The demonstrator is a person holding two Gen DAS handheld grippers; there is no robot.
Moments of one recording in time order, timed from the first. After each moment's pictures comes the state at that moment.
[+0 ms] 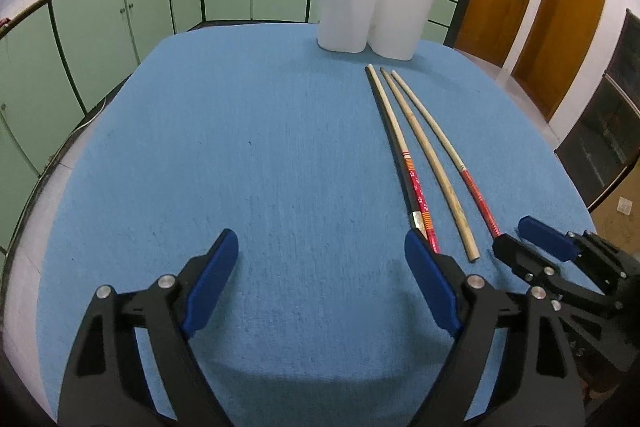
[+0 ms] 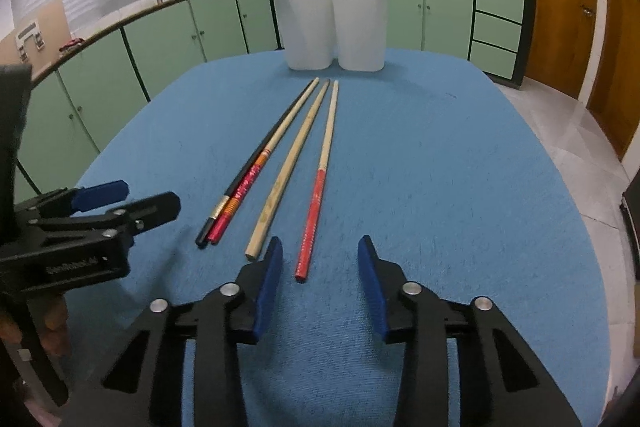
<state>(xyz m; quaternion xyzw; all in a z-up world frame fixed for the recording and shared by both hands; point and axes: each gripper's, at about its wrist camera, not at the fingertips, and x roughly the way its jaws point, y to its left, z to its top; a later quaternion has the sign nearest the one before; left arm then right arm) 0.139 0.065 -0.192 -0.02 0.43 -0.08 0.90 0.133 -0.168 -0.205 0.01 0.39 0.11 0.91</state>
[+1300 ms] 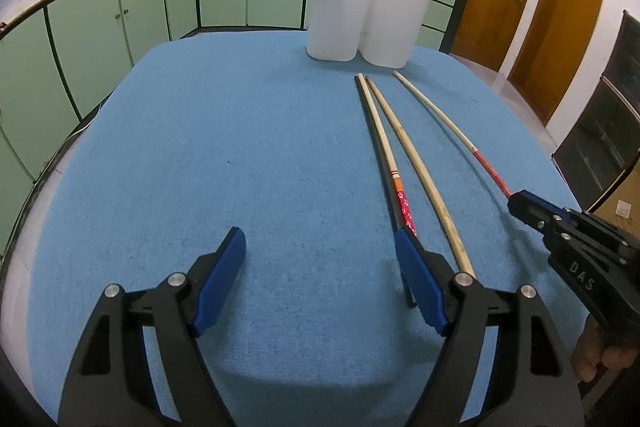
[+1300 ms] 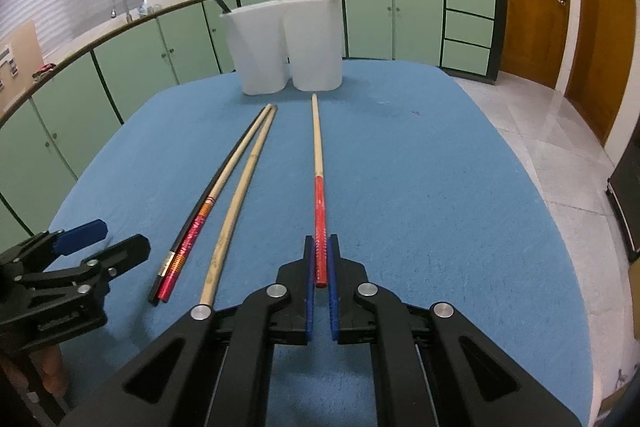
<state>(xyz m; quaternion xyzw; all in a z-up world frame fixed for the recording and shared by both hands) 0.155 0.043 -0.193 -0.02 0.42 -0.08 0.90 0.165 -0.195 -0.199 0.04 0.39 0.07 0.92</state>
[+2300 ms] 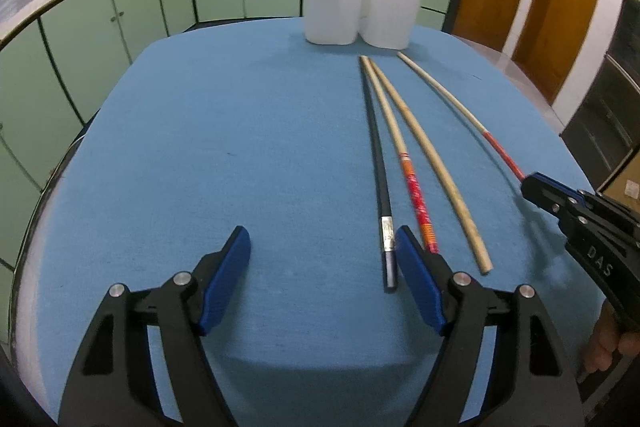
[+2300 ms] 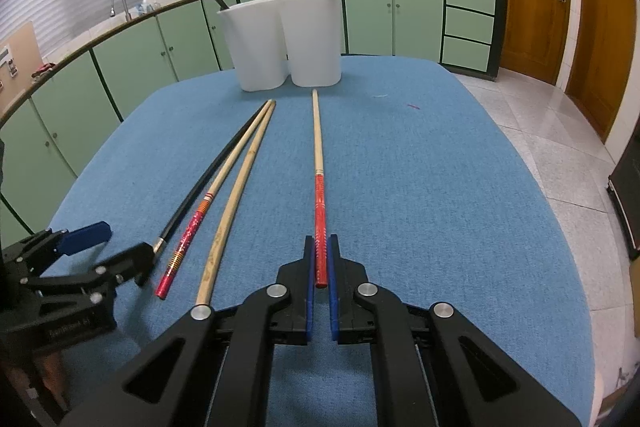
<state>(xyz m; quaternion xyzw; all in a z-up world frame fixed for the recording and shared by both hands) 0.160 0.037 -0.201 0.01 0.44 -0.07 0.90 0.167 -0.194 -0.199 0.04 0.39 0.07 0.92</state>
